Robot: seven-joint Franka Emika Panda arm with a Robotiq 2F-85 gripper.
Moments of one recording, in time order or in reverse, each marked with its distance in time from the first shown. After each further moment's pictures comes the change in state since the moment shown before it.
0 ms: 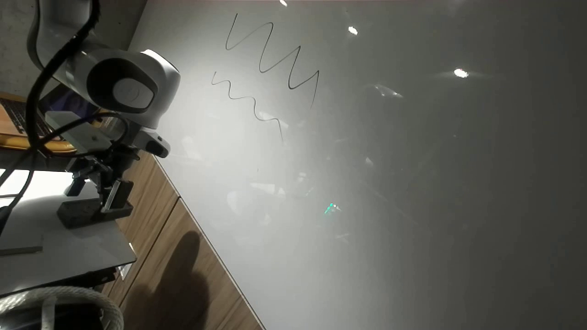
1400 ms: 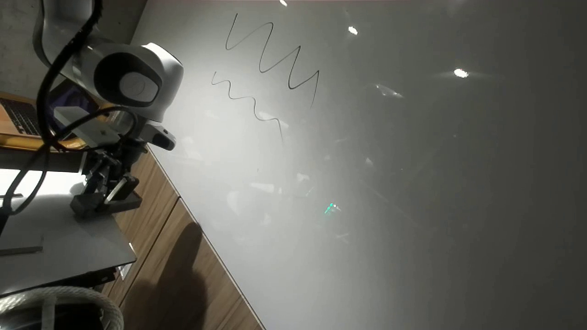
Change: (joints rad) arm 0.013 -0.024 0.007 0.021 0.000 0.000 0.001
